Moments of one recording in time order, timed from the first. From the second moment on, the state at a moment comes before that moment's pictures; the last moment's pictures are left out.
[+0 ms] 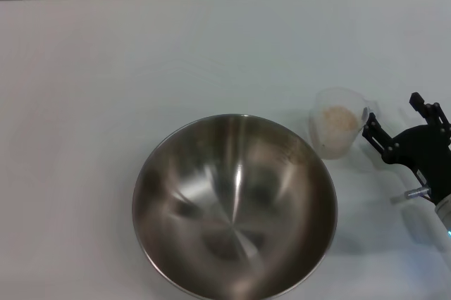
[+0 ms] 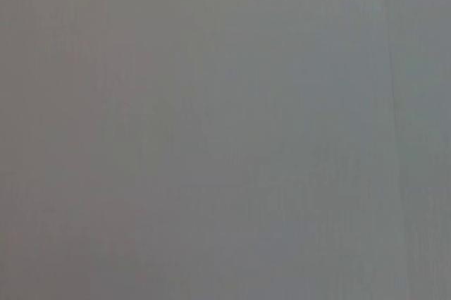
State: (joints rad) left arm -0.21 -2.07 -1.41 -0.20 2.58 1.39 -0.10; right arm 0.29 2.09 0.13 0.27 -1.74 -1.23 -0.07
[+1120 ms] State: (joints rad) left arm -0.21 -2.07 -1.38 -0.20 2.58 1.38 -0.10; right arm 0.29 2.09 0.13 0.28 -1.74 -1.24 -0.08
